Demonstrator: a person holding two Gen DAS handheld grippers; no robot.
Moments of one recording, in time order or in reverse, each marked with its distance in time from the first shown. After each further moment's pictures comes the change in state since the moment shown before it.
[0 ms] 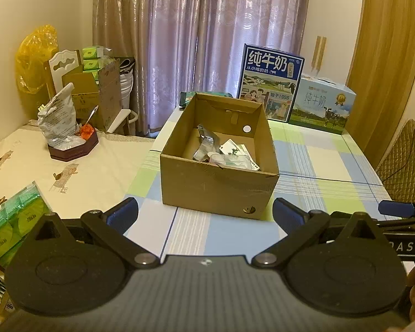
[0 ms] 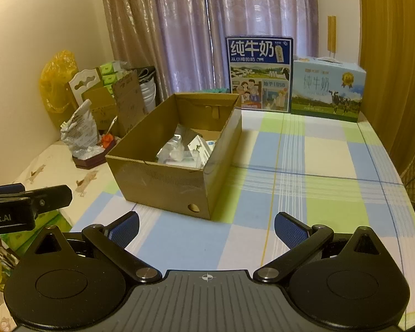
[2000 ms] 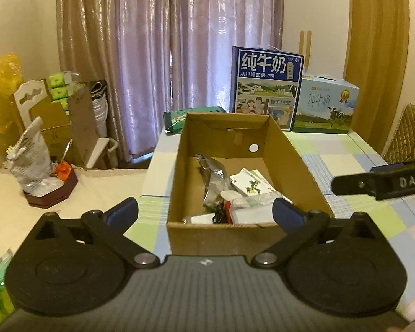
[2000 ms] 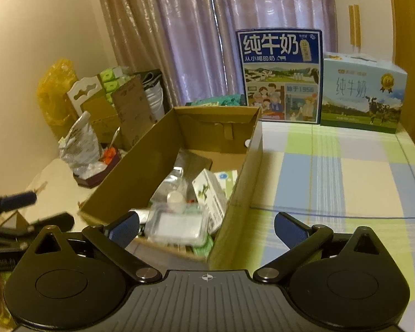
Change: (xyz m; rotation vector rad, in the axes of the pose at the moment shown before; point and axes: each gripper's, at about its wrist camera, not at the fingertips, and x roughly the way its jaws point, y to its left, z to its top) left arm 0.128 0.042 0.052 0.153 -0.063 -0.081; right arm 0.126 -0.020 0.079 0.021 0.009 0.079
